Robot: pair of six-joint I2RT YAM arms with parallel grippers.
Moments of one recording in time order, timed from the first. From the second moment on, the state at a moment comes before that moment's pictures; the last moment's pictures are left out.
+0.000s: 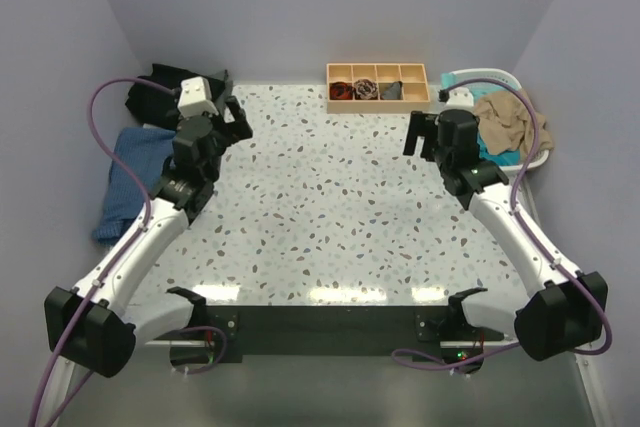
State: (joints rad) left arm -0.36 1.11 0.94 0.02 -0.44 -0.29; right arm 0.30 1.20 1.03 -0.30 0.31 0.22
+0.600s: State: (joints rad) left arm -0.36 1.47 1.17 -0.09 -0.34 -0.30; right arm 0.26 1.77 1.47 -0.49 0.78 0.18
